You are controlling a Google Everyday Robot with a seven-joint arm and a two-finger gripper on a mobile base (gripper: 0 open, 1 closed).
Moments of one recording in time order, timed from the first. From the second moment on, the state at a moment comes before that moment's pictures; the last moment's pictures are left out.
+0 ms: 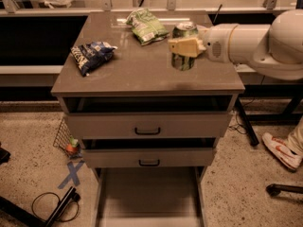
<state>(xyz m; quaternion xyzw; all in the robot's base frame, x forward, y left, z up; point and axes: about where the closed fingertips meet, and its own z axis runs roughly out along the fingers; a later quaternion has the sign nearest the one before) 0.639 -0.088 0.948 -0.31 0.73 0.26 0.54</state>
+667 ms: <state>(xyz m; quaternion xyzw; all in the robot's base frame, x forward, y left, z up) 0.693 -0.128 0.934 -0.31 0.72 0.24 0.57</state>
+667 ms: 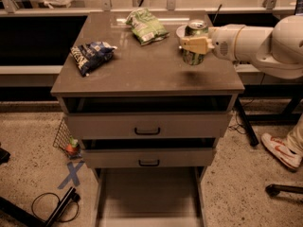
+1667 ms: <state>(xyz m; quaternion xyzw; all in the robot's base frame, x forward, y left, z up) 0.717 -0.171 0.870 -0.27 0.71 0.27 0.59</state>
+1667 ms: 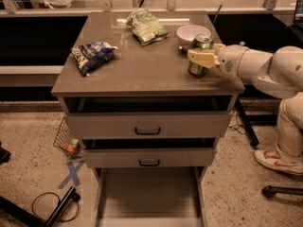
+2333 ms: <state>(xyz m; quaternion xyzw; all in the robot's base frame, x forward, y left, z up) 0.717 -0.171 0.870 -0.27 0.71 0.27 0.59</state>
